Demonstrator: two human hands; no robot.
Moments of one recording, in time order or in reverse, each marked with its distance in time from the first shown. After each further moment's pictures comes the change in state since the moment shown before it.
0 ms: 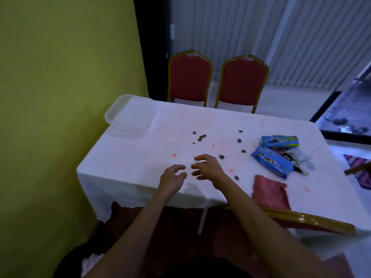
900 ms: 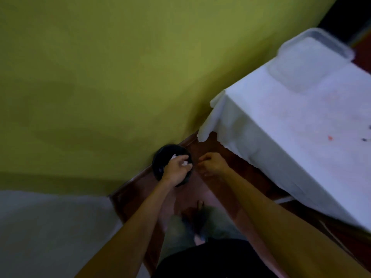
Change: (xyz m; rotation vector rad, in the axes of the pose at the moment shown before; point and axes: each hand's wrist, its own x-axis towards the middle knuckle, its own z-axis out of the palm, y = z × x) left_hand -0.185 -0.299 -0.236 -0.299 0.357 -0.505; right_hand -0.085 0.097 0.402 -0.734 -0.670 0.009
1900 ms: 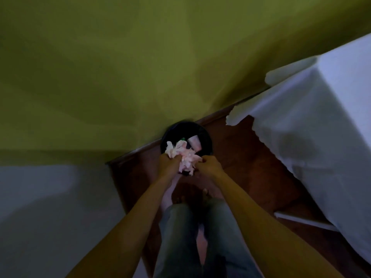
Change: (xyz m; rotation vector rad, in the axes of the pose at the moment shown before) left_hand 0.144 -0.124 -0.005 -0.387 0.399 -0.345; right_hand 0.179 0.047 0.131 -0.123 -0.241 0.094
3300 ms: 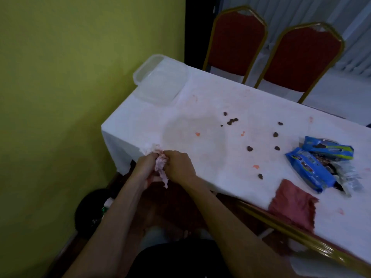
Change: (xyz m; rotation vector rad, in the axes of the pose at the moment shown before) left_hand -0.381 0.158 0.246 0.198 -0.558 0.119; right_hand -0.368 0.129 -0.291 -0.049 0.775 -0.345
